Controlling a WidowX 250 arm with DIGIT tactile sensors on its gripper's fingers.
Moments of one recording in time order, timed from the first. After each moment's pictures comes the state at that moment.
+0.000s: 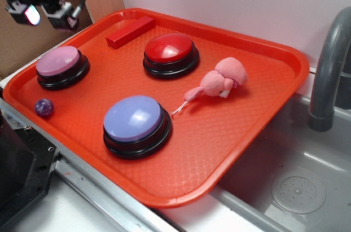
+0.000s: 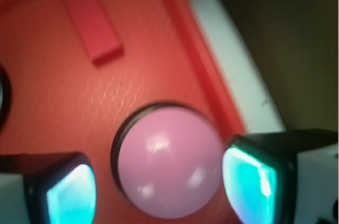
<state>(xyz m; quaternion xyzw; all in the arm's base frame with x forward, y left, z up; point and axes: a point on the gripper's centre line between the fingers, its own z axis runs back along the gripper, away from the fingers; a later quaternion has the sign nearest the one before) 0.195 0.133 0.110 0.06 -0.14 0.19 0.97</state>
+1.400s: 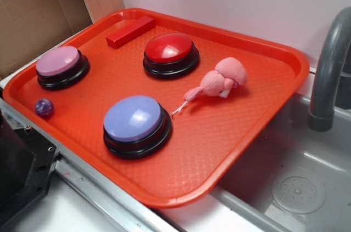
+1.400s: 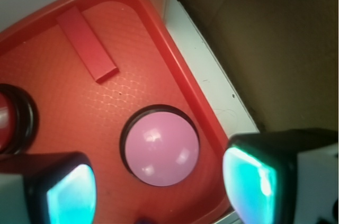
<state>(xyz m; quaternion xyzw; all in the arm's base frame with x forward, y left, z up) 0.200 0.133 0.149 0.03 -0.07 0.23 0.97</state>
